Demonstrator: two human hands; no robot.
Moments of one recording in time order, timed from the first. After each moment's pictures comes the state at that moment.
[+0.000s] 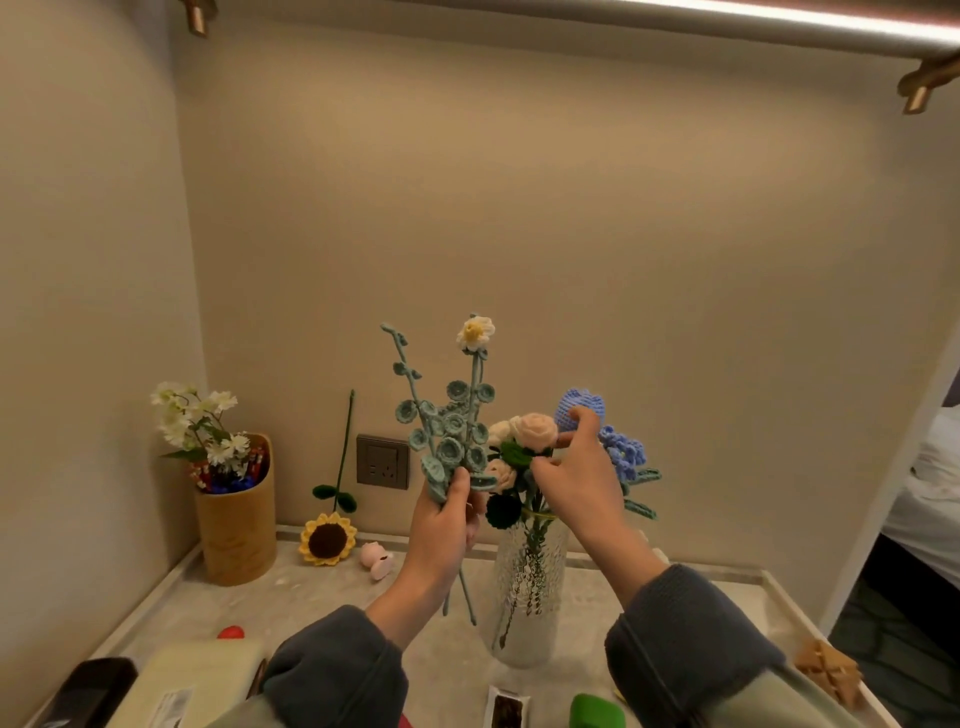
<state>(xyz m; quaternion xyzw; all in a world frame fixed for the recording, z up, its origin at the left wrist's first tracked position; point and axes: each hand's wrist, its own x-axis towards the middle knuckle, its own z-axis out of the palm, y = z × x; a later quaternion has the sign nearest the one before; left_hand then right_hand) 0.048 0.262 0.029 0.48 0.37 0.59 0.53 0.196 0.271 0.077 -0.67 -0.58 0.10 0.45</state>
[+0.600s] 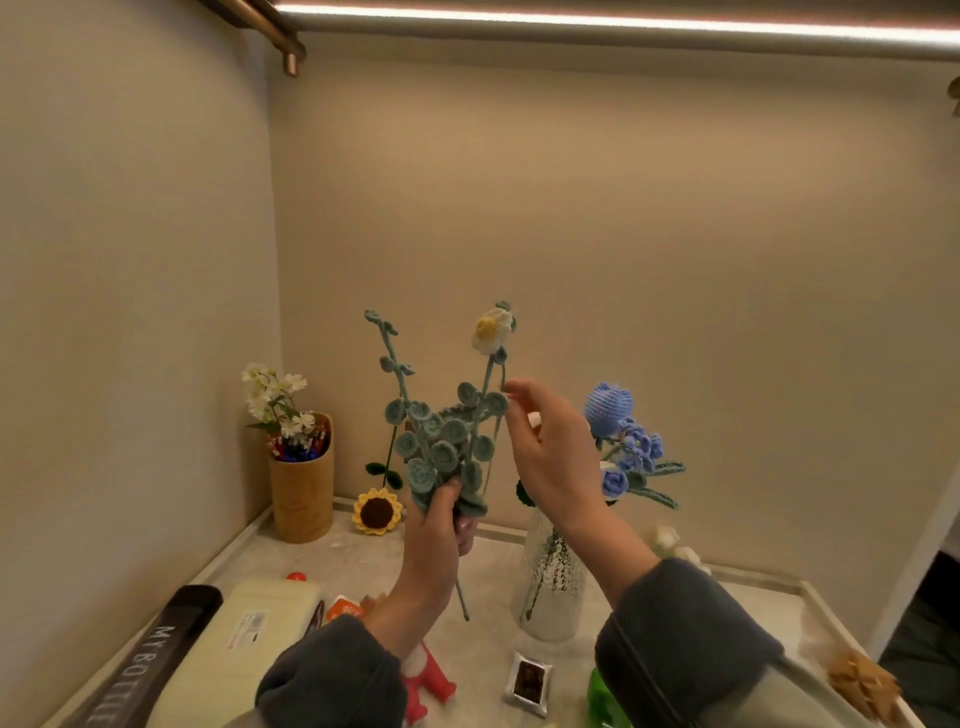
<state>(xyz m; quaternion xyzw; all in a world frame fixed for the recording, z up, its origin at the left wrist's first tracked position) 0.024 0.196 0.027 0.44 0.31 0.69 0.49 0.137 0.216 0.107 -0.46 -0.70 0.02 0.54</state>
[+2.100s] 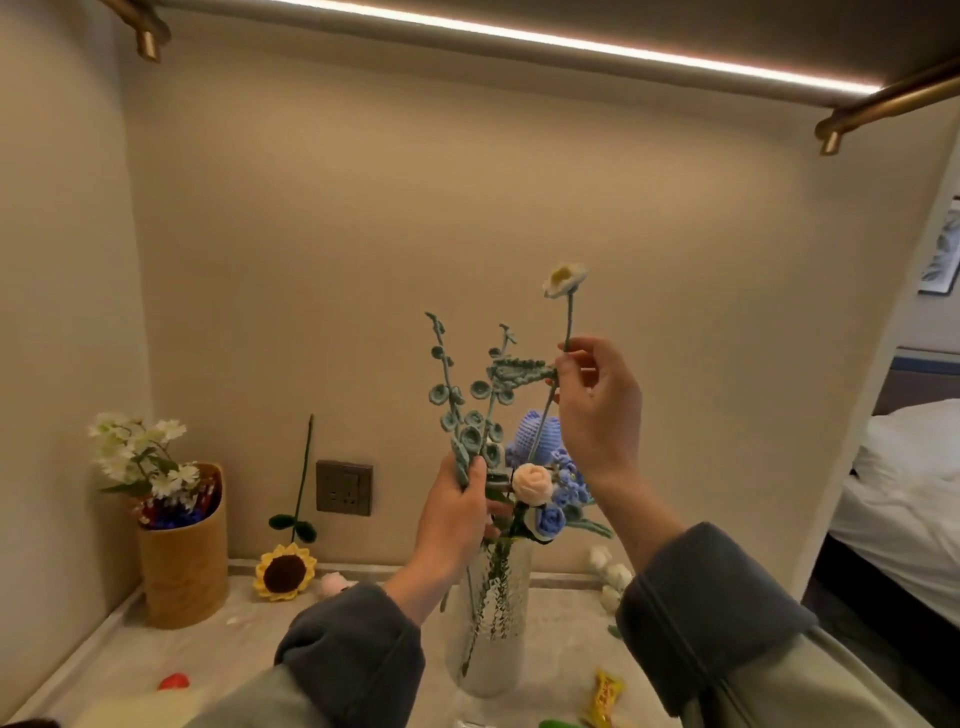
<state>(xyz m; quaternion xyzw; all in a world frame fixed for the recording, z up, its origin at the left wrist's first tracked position) 0.095 0.279 0.062 0.55 0.39 0.55 0.49 0.215 0.255 0.166 -0.47 -0.56 -0.05 0.68</state>
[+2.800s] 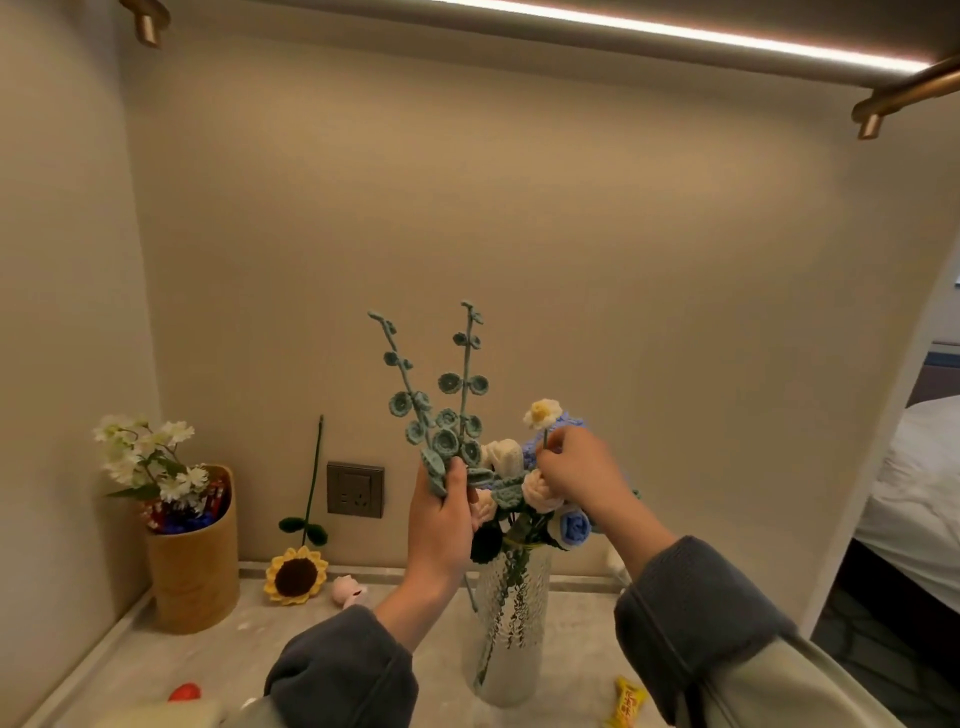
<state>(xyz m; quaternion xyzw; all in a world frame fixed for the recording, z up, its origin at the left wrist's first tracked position) 0.071 0.291 0.049 0.49 0.36 0.63 0.48 0.222 0.300 0.115 -0.72 -0.61 0.09 0.32</state>
